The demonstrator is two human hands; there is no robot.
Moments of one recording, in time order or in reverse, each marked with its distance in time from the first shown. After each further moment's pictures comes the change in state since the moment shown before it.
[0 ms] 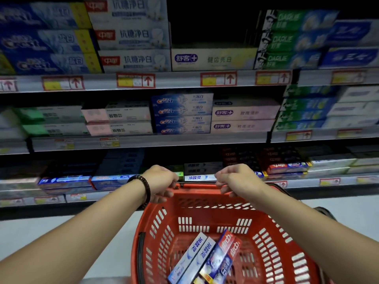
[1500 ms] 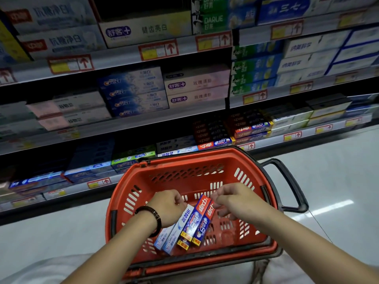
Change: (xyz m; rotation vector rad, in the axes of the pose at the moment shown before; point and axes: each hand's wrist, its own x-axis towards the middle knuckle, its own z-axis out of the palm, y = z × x) left_hand -0.046 -0.065 0.134 0.694 -0.154 0.280; right_hand -0.117 0.109 -0.044 0.042 -0.110 0.206
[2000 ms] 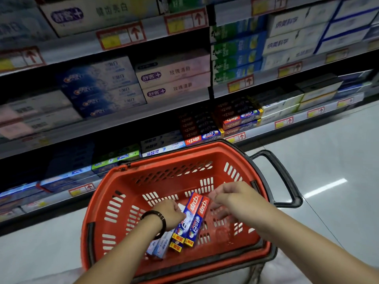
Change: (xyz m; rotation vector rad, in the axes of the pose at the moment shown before) left_hand 0.071 -0.003 0.065 0.070 -0.146 -0.157; right_hand -0.002 0.016 -0.021 0.173 0.039 0.066
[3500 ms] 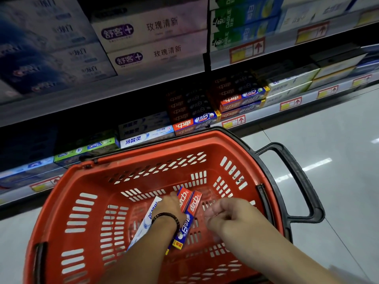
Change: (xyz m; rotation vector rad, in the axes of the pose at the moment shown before) left_hand 0.124 0.003 0.090 0.245 0.118 -0.059; right_hand 0.035 0.023 -0.001 -0.093 -0.050 0.151
